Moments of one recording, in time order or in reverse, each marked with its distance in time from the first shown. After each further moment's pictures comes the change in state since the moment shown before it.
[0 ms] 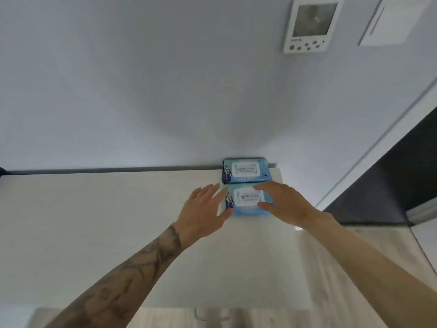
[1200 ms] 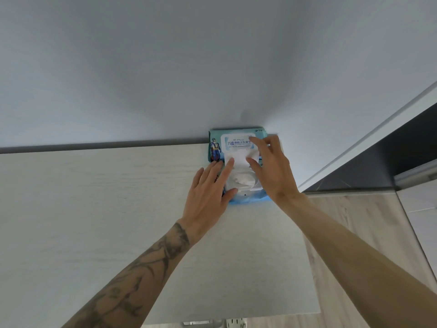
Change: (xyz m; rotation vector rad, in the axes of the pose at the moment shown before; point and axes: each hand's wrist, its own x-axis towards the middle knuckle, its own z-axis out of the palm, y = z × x) left_hand 0.081 -0.007 0.109 -0.166 0.212 0.041; right_hand 0.088 0.030 0.058 0.049 0.478 0.040
